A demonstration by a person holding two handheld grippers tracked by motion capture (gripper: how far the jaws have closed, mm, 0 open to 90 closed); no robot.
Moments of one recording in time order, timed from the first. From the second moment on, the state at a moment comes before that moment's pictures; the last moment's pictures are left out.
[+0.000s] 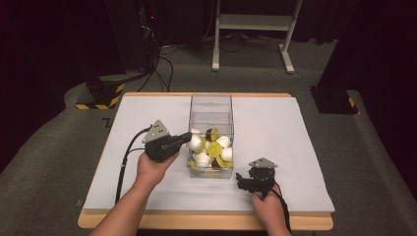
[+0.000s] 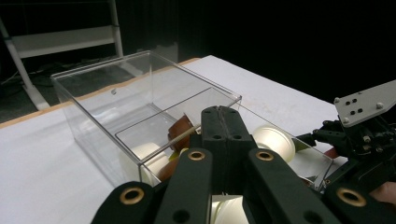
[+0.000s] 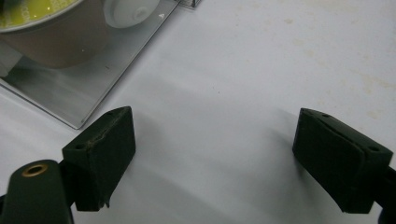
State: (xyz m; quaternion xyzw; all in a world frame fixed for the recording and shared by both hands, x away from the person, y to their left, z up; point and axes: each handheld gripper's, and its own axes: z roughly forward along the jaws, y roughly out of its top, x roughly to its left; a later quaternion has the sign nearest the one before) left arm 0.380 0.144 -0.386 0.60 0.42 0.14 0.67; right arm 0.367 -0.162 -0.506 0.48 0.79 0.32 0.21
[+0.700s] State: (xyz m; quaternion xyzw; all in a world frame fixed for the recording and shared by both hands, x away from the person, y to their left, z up) left arm 0.379 0.181 -0.390 0.58 0.44 0.16 0.66; right arm 0.367 -0.162 -0.506 0.48 0.79 0.32 0.21
